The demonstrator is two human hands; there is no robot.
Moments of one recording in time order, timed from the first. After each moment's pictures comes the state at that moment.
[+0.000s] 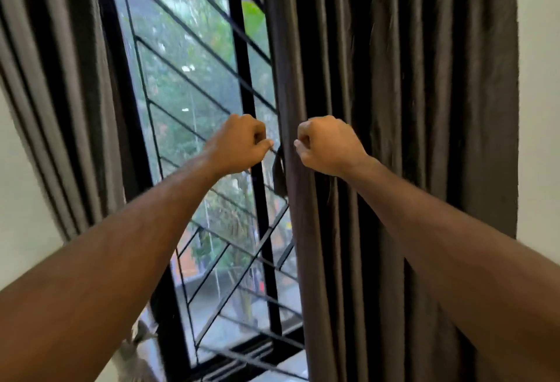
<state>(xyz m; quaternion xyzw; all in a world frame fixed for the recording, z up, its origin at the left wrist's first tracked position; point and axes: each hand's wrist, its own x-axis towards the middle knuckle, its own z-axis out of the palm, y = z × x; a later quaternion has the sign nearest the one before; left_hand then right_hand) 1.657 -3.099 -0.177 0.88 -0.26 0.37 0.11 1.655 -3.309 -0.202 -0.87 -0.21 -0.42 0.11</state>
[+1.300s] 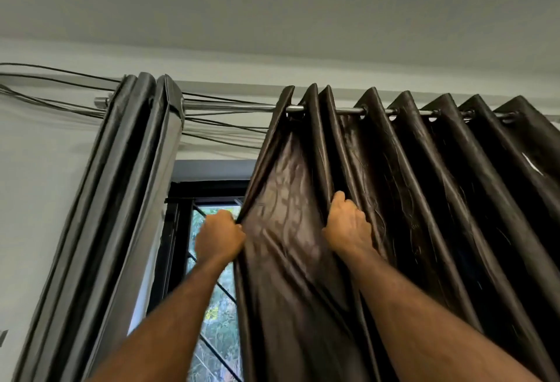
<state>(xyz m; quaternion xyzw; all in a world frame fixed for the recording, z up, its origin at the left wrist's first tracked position) 1.692 -3.127 0.063 0.77 0.10 0.62 0.14 1.735 -3.348 0.052 -0.79 -0.13 -0.51 0.32</state>
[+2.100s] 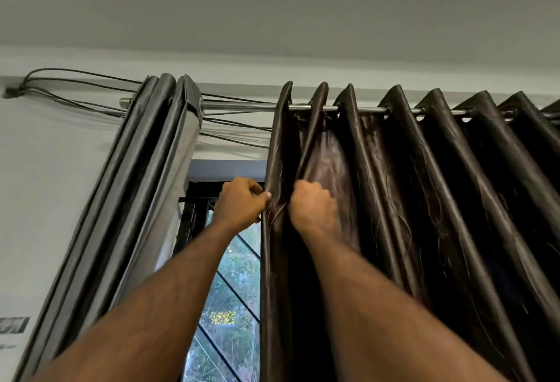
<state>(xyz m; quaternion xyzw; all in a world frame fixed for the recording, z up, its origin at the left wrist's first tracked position) 1.685 -3.120 0.108 0.73 -0.09 0.65 0.20 1.715 -3.270 0.098 -0.73 -0.22 -0.54 0.36</state>
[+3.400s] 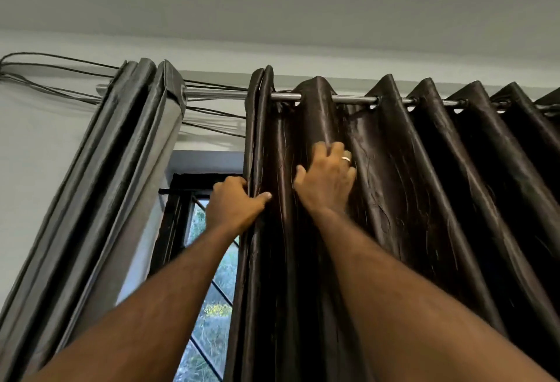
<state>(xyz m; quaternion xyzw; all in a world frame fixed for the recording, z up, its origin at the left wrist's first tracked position) 1.713 -3.154 0.095 0.70 0.02 0.69 0.18 1.771 -3.310 0.123 -0.61 -0.15 -0.70 0.34</state>
